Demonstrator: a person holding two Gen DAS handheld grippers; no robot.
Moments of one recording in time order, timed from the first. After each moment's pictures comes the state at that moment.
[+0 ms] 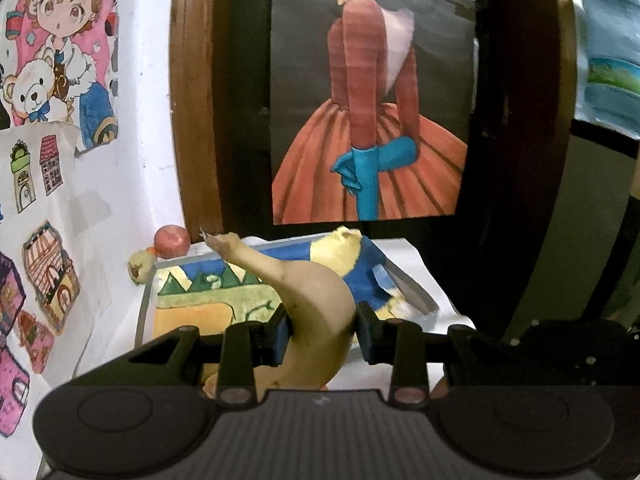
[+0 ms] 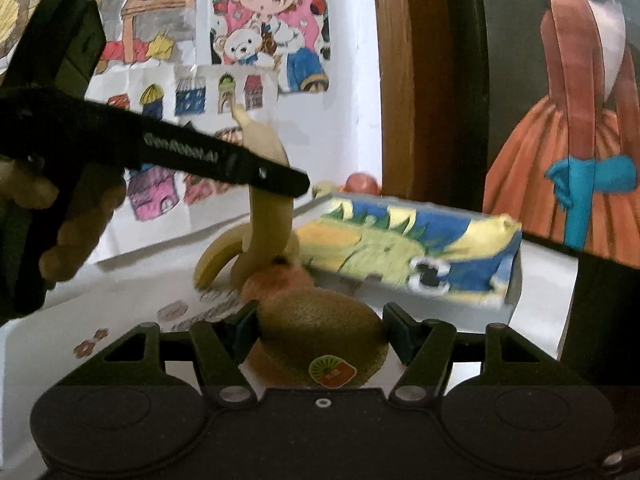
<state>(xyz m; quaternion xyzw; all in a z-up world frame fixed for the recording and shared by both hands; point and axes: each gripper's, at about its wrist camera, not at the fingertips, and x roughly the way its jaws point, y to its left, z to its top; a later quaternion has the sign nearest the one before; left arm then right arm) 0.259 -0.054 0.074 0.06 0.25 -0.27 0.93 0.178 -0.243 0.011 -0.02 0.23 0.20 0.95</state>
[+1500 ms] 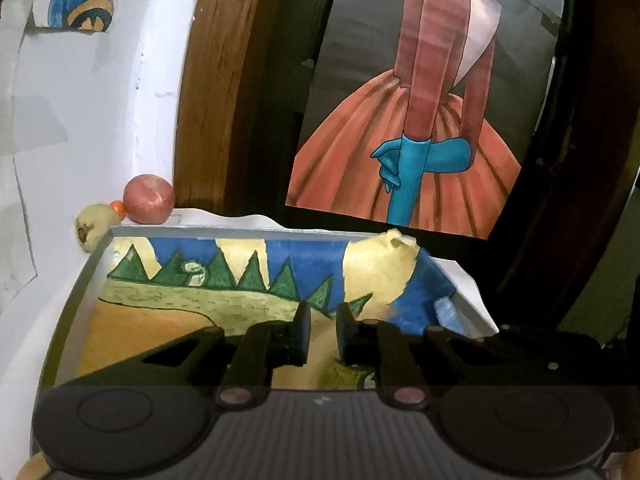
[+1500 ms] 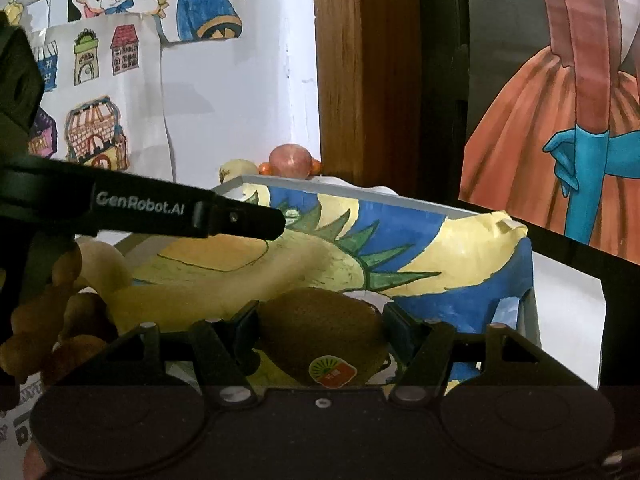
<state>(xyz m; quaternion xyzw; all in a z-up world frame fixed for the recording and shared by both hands) 0.410 -0.076 -0.008 -0.03 0.29 -0.26 0.92 0.357 -0.257 -0.050 -0.02 0.29 0.15 0.95</state>
